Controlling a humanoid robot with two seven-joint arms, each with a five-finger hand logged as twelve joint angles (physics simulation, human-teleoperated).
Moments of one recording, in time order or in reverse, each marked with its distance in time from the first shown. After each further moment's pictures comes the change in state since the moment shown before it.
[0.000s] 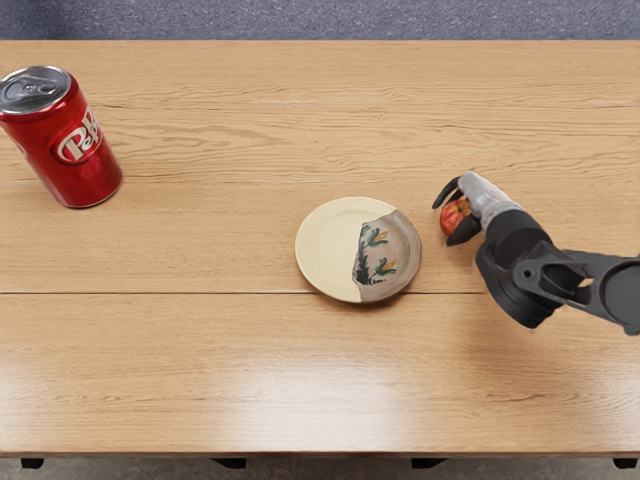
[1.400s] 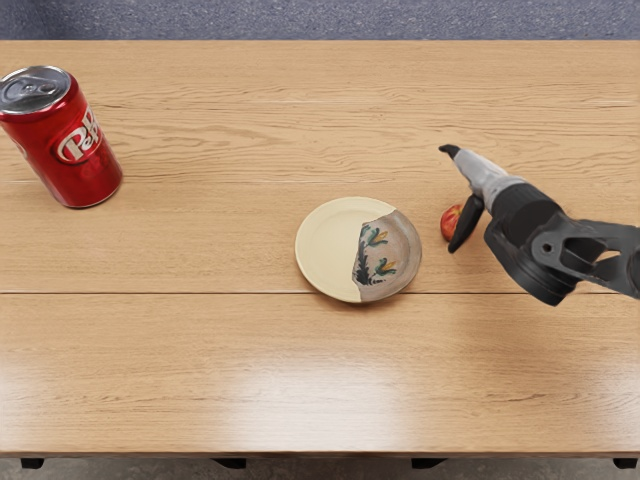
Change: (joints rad) left arm 0.000 0.000 0.000 0.000 0.000 0.000 0.000; right arm 0.087 -0.064 0.006 0.069 0.003 0.111 0.002
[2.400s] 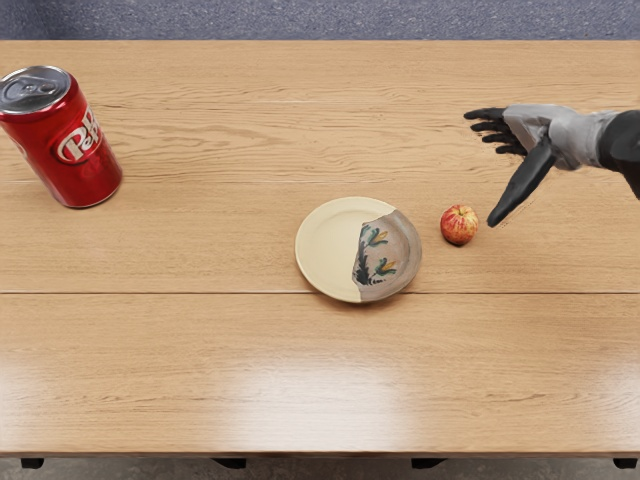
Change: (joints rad) left arm 0.000 0.000 0.000 0.000 0.000 0.000 0.000; right arm -0.112 -0.326 0.539 0.111 0.356 0.572 0.018
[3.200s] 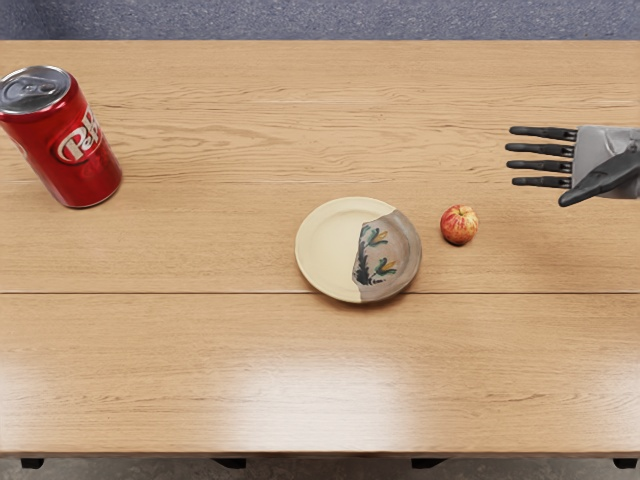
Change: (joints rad) left arm 0.000 0.000 0.000 0.000 0.000 0.000 0.000; right arm -0.225 -0.054 0.157 -0.491 0.772 0.540 0.024
